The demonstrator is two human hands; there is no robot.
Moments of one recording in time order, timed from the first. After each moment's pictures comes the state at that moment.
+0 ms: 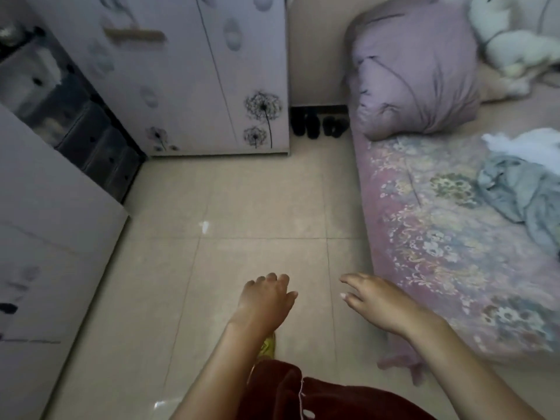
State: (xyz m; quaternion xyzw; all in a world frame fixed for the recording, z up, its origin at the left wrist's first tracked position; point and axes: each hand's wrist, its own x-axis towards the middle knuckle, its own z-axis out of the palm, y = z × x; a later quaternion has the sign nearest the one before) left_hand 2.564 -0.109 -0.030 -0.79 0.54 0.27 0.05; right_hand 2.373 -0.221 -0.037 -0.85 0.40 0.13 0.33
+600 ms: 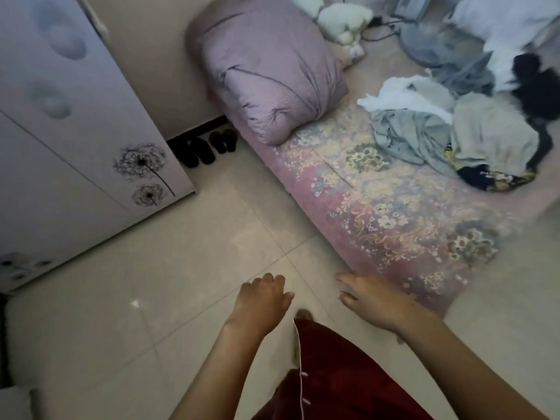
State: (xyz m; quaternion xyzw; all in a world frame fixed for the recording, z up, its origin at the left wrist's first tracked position) left_hand 2.693 -0.332 -0.040 -0.58 0.76 0.25 0.16; right_hand 2.473 -0.318 -0.045 -0.69 0.62 0.08 0.36
